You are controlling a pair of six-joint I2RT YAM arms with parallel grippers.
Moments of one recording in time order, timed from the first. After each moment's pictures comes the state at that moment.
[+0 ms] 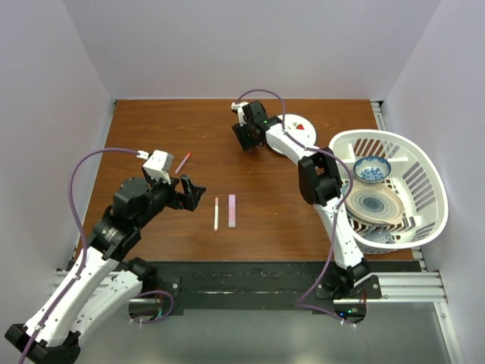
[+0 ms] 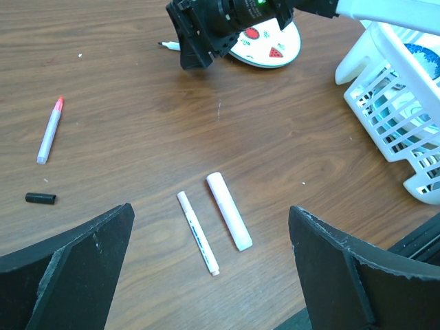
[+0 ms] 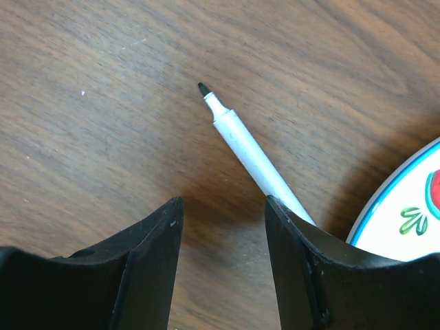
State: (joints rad) left arm -0.50 0.62 0.74 -0.40 0.02 -0.30; right arm 0.52 2.51 2.19 -0.55 0.03 -0.05
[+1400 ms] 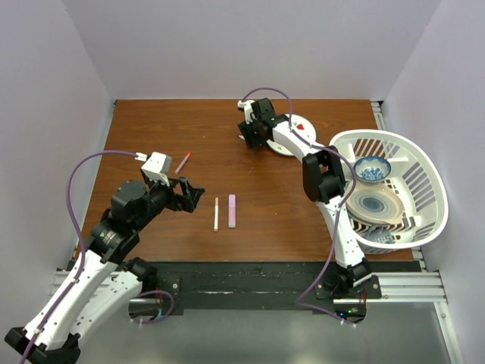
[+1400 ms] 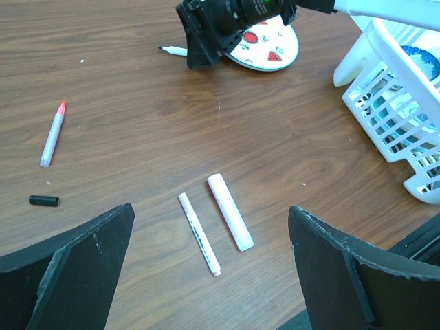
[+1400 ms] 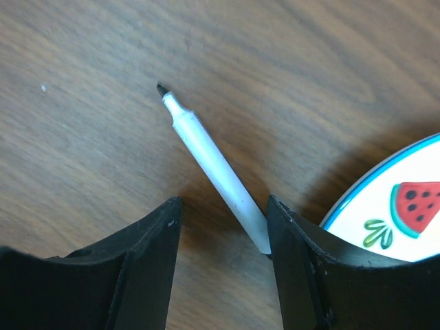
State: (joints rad) left arm -0.50 0.59 0.72 -0.40 0.02 -0.29; right arm 0.46 2.51 2.20 -0.54 -0.05 -0.11
